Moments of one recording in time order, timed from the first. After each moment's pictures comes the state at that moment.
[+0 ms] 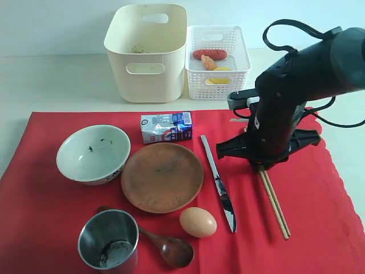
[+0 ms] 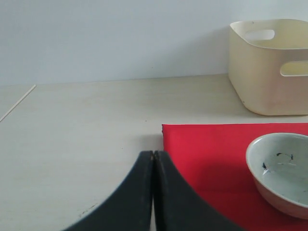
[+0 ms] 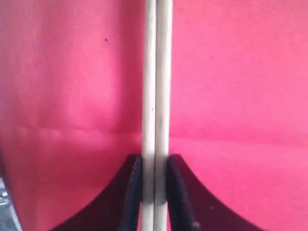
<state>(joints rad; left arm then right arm) 0.02 0.01 0.00 -0.02 0.26 0.10 0.52 1.90 -1.00 -0.23 0.66 0.61</state>
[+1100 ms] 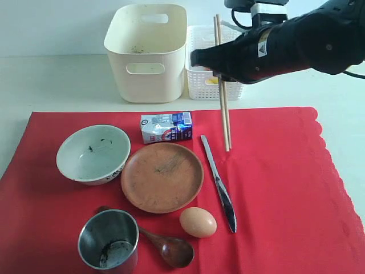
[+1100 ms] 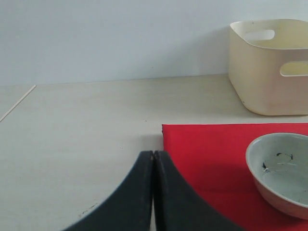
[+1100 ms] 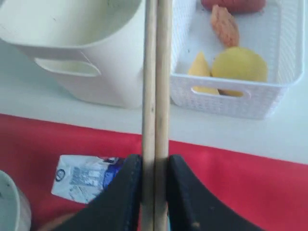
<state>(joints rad) 0.02 0.01 0.00 -0.02 0.26 0.10 0.52 1.64 -1.00 -0.23 0.16 0.61</state>
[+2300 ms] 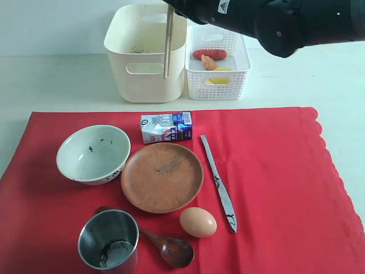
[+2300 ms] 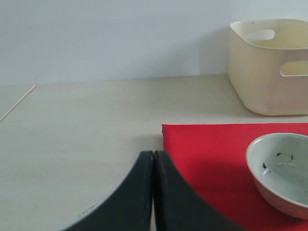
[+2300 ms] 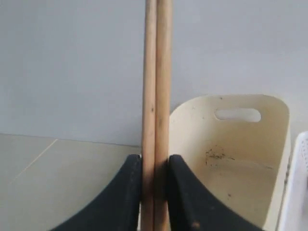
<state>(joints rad) 0.02 0.01 0.00 -0.02 0.26 0.10 0.52 1.84 -1.23 -0.23 -0.36 0.61</state>
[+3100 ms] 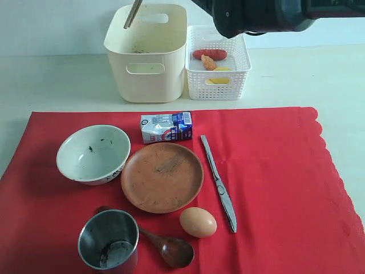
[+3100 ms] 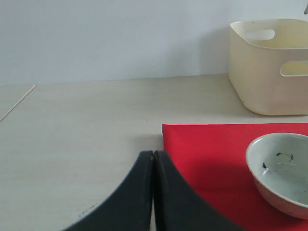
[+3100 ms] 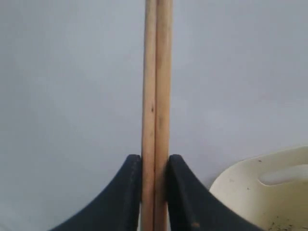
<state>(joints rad) 0.02 0.01 0.00 -0.02 0.26 0.10 0.52 2.12 -1.59 0.05 -0.47 0.70</state>
